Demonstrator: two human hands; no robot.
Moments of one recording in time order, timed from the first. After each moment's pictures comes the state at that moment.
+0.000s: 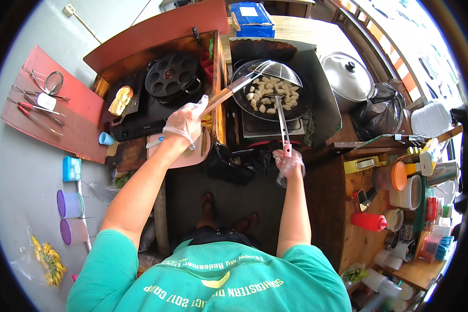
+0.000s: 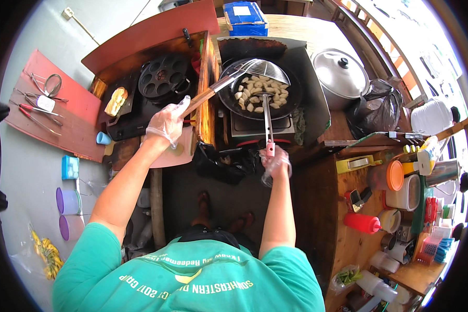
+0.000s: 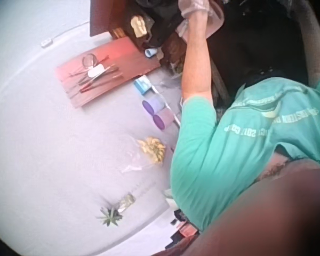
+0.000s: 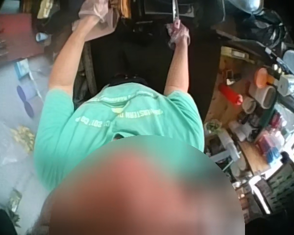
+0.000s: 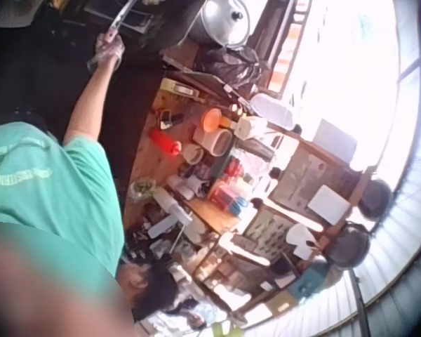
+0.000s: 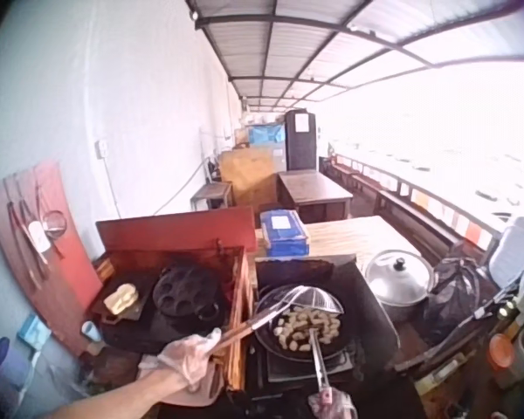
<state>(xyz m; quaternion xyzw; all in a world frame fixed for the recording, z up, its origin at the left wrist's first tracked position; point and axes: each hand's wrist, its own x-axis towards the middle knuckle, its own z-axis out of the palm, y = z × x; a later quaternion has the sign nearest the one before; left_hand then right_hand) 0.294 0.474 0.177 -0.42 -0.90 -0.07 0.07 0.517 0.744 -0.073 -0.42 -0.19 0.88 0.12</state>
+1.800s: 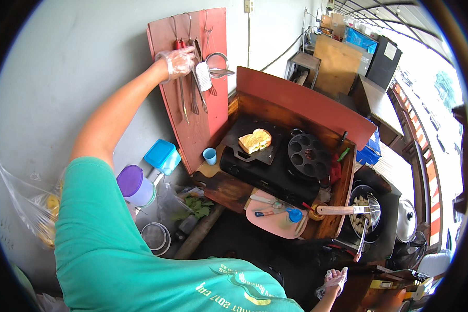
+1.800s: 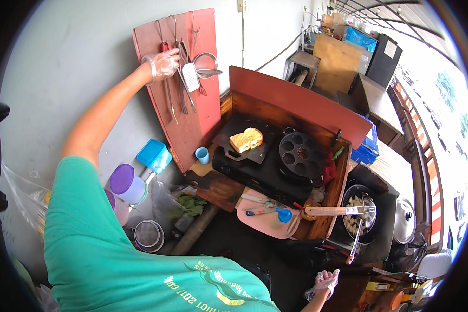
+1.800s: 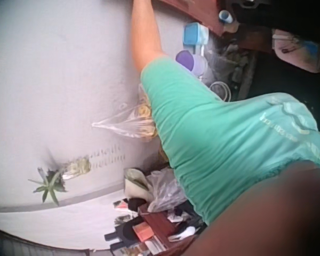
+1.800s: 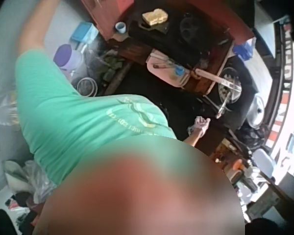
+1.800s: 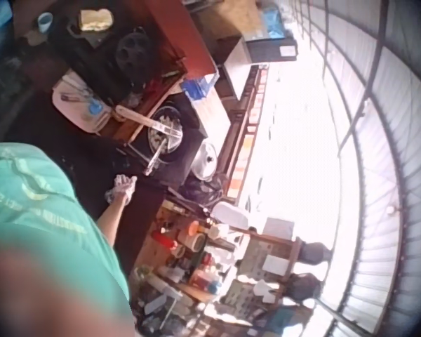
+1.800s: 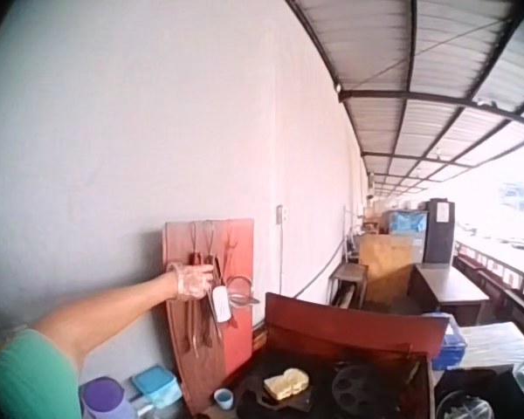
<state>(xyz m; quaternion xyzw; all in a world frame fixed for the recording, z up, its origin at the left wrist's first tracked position) -0.086 -0.085 0.495 -0.42 -0.72 0.50 0.24 0.545 0.580 -0.004 -0.55 -0.32 0.74 0.21</state>
